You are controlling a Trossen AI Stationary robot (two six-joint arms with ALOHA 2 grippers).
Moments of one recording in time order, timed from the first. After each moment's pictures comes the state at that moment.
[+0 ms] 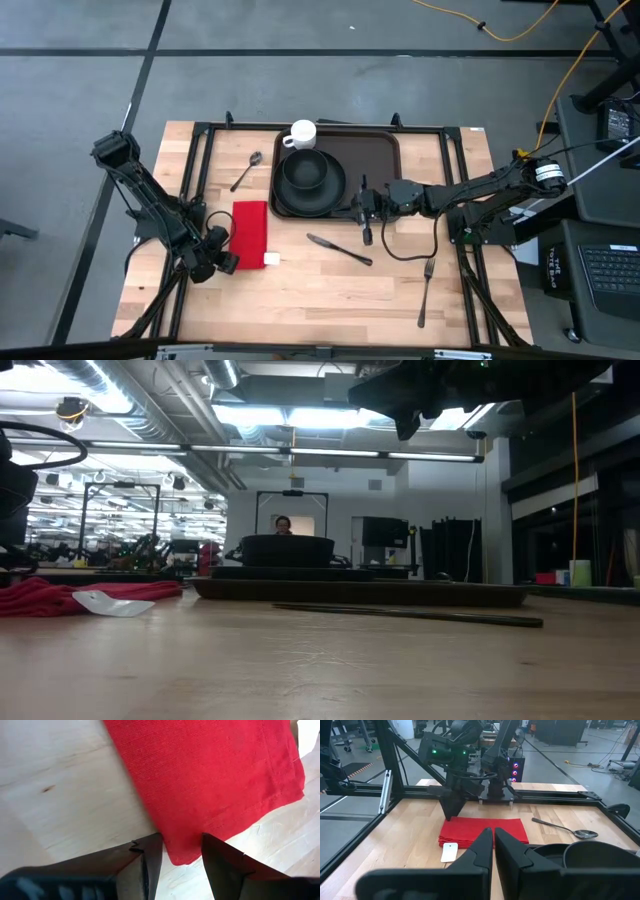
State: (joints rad) left arm -0.89 1.11 0.36 -0.44 -0.27 -2.08; right arm 0.09 1.38 0.69 0.54 0.02 0.00
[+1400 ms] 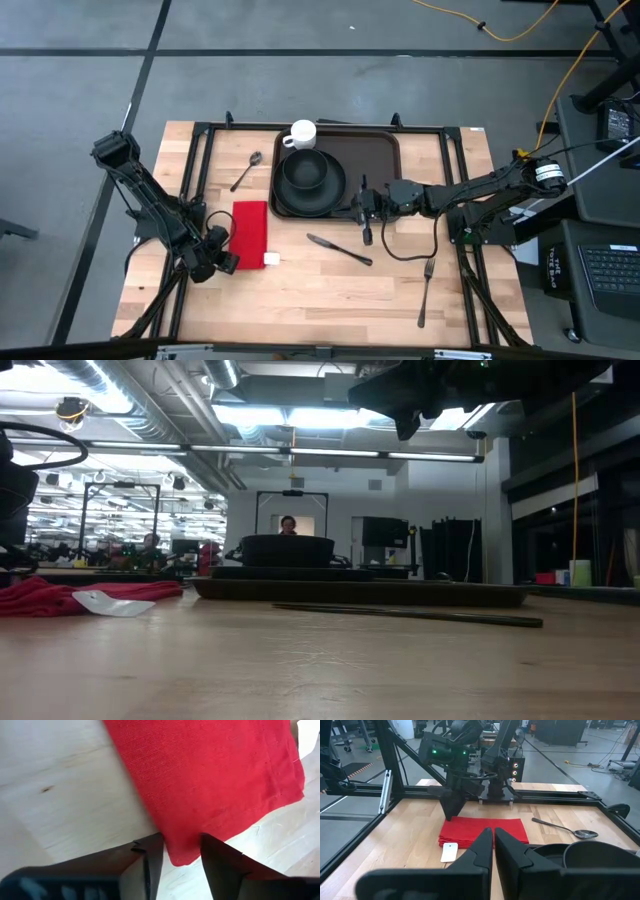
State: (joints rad) left arm -0.89 1.11 0.36 -0.44 -0.27 -2.08; right arm 0.09 1.38 0.69 0.54 0.02 0.00
